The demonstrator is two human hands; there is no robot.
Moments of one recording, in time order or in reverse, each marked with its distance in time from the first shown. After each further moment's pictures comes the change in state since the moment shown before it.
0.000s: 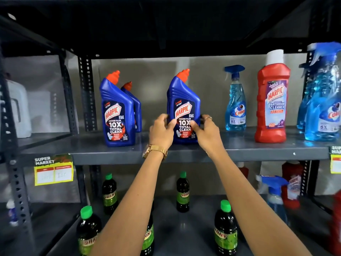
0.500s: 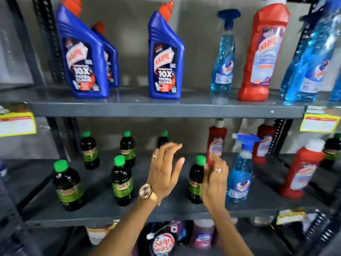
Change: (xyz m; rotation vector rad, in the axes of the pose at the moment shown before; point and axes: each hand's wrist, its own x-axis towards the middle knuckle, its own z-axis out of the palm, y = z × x) left_hand -0.189 -0.102 0.070 0.144 -0.094 0.426; right_hand -0.189 0.188 -0.033 -0.346 0.250 -0.123
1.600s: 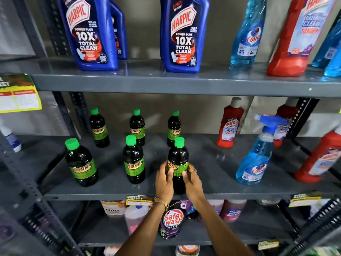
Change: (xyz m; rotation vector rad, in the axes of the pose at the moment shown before) left_hand -0.108 -0.074 0.056 -0.289 -0.096 -0.903; right_hand -0.077 0.011 0.083 0.416 -0.590 0.614
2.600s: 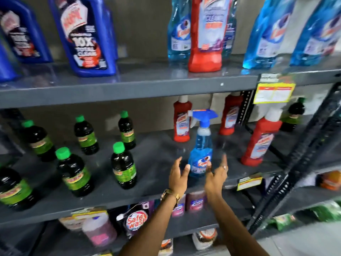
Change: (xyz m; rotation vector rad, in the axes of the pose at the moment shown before) left_hand -0.043 0.084 0.178 -0.018 -0.362 0.013; right_hand 0.011 0.032 -0.210 -0.049 0.687 0.021
